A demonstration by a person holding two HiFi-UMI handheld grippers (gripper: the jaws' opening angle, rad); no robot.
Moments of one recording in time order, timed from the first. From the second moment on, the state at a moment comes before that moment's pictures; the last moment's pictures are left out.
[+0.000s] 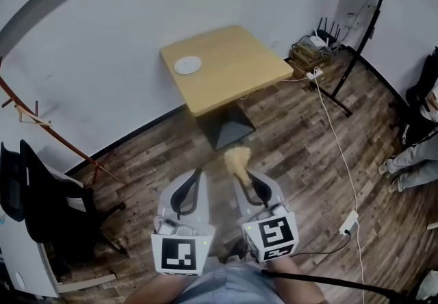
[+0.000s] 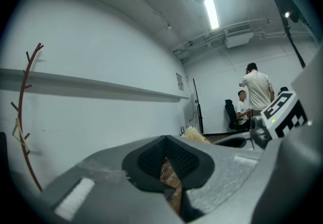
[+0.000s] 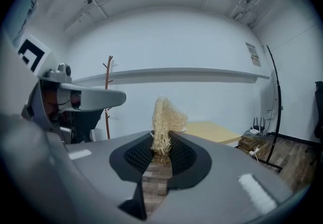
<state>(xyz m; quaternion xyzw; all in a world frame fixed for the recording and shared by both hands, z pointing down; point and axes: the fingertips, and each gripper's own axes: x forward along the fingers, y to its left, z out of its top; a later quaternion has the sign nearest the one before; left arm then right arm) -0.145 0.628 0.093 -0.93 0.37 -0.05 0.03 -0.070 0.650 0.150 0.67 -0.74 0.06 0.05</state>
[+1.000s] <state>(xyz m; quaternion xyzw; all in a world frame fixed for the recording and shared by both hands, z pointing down) -0.066 0.457 0.125 -0.93 0.37 -0.07 -0.01 0.001 0.495 0.183 0.66 -0.74 0.10 0.07</state>
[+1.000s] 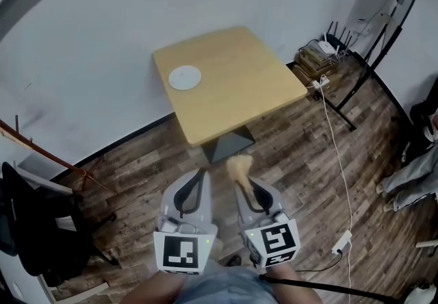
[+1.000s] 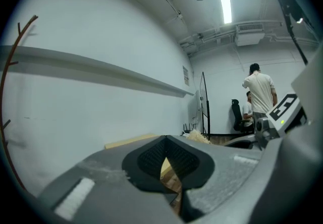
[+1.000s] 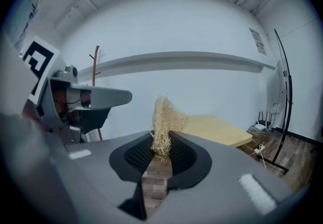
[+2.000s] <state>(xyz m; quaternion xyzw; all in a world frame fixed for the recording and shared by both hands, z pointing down) -0.015 0.313 0.120 -0.93 0.37 -0.05 -0.01 0.051 0.350 0.169 0.66 -0.75 0.08 0.07</state>
